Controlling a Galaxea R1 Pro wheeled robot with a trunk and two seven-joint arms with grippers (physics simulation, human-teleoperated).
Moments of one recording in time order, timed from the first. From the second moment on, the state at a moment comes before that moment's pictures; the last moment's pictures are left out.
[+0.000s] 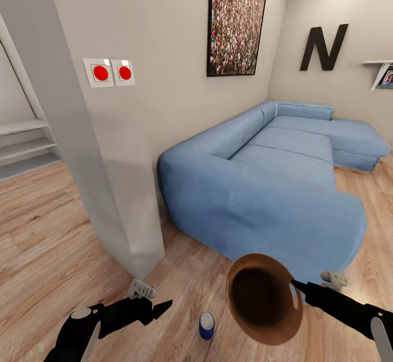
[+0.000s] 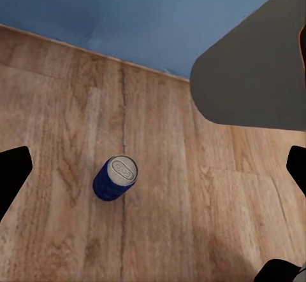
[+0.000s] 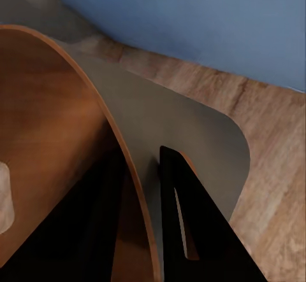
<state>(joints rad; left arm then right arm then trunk) -0.14 0.03 0.03 -1.38 -0.06 0.51 -0.79 -0.11 -0.14 -0.44 -1.57 -0.19 0.88 0.66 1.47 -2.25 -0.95</state>
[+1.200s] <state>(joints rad) -0.14 0.03 0.03 -1.38 -0.06 0.51 -0.79 -0.05 -0.16 -0.46 -1.57 -0.18 0.87 0.84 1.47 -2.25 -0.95</state>
